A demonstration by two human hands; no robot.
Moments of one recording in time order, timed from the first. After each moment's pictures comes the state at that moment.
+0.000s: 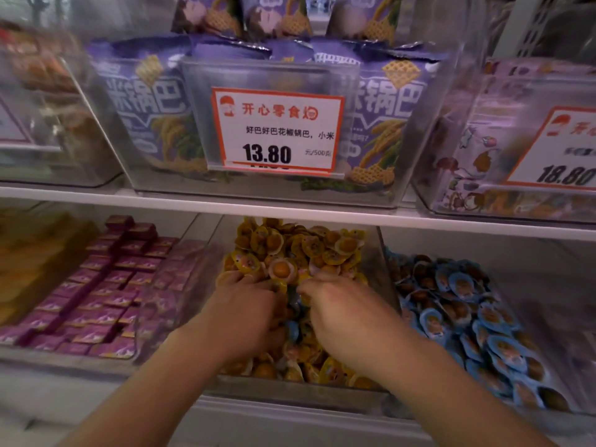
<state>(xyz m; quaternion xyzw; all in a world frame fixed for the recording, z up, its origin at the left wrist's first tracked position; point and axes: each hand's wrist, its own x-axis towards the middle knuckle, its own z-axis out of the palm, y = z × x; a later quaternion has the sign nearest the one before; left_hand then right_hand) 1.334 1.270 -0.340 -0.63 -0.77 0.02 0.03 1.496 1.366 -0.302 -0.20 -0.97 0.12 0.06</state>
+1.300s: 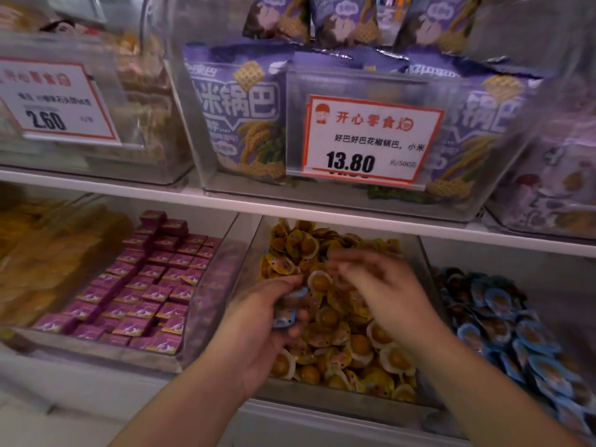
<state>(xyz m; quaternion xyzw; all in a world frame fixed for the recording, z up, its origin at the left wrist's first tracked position) 1.358 1.240 -0.313 -0.06 -0.50 -0.72 -0.47 1.468 1.372 -0.306 -0.24 -0.75 0.55 0.29</state>
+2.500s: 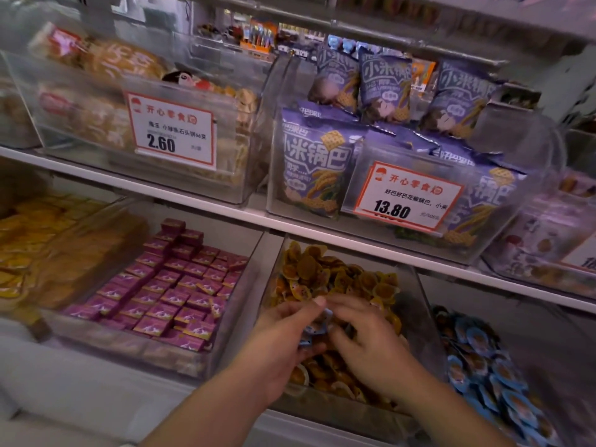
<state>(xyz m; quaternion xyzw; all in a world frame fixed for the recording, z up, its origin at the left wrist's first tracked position) 1.355 1.228 -0.322 -0.08 -0.49 -0.72 -0.49 1.469 1.340 -0.310 -0.16 -0.93 0.28 0.18</state>
